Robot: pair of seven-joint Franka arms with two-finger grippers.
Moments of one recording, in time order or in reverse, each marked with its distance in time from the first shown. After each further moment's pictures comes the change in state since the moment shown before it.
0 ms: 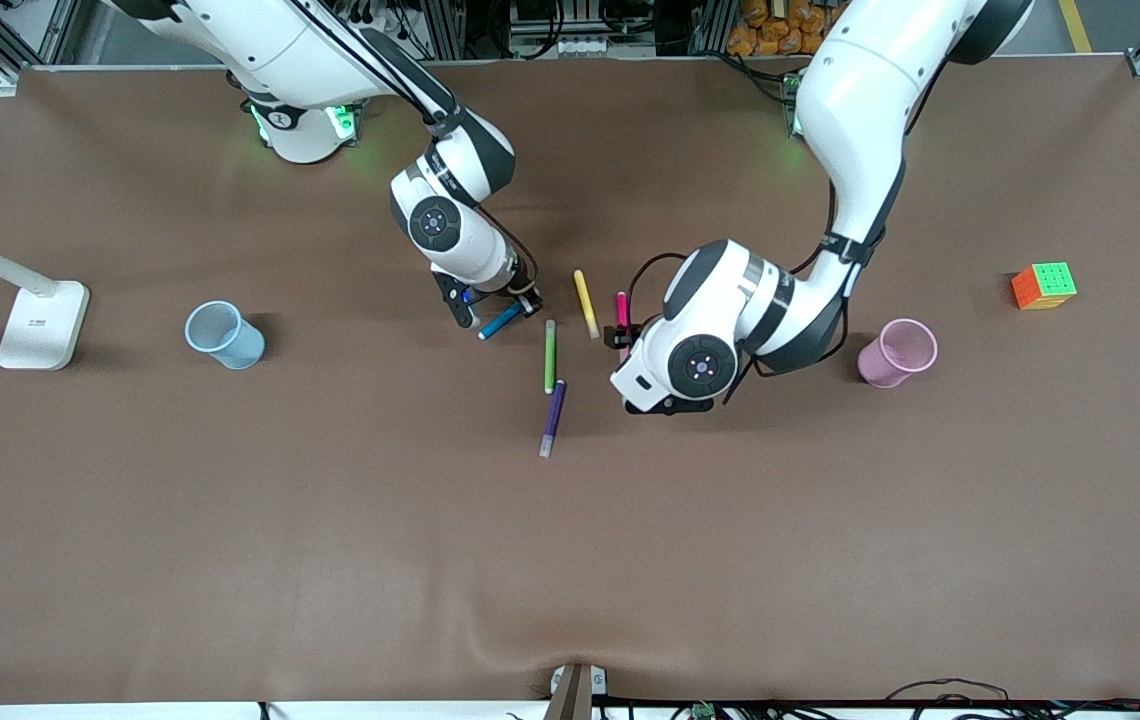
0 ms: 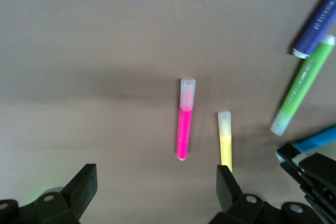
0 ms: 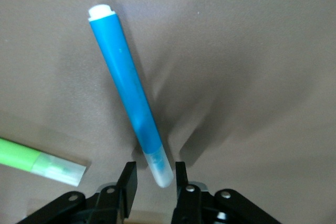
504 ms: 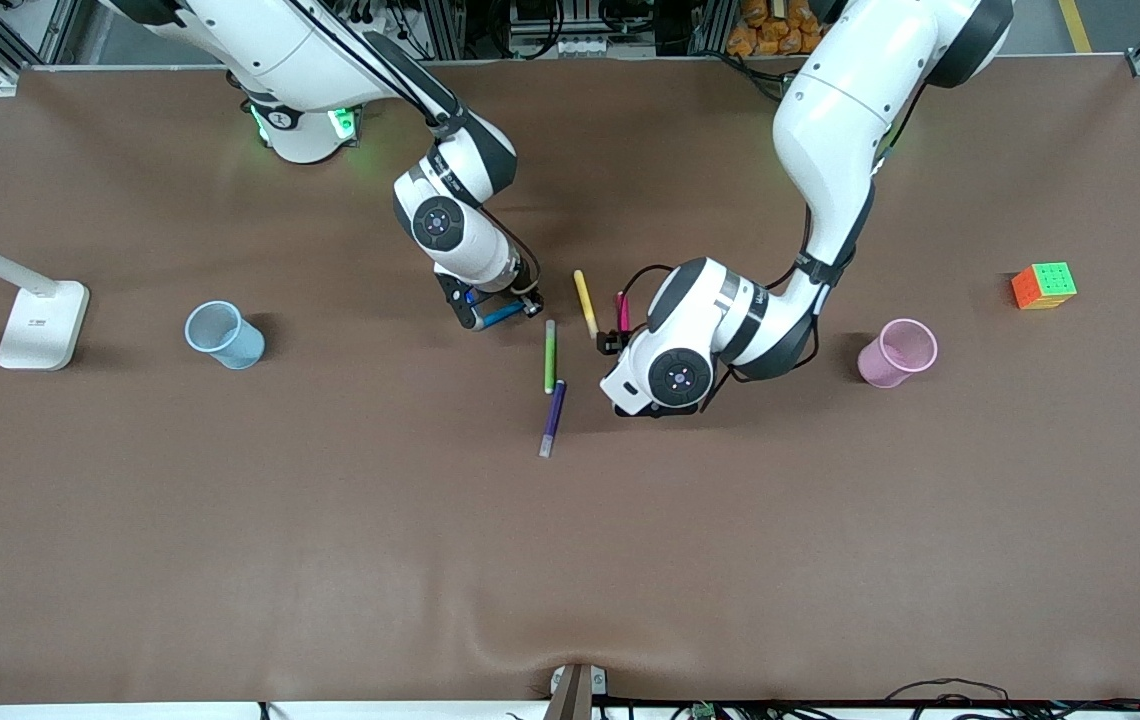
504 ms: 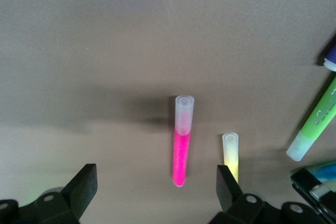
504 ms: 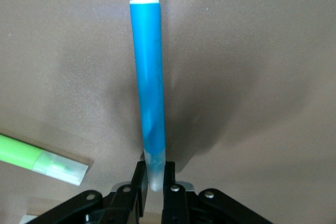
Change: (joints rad) left arm -0.029 0.070 0.001 0.000 0.000 0.063 -0.001; right arm 0.000 -0.003 -0.002 0.010 -0.016 -0.019 0.000
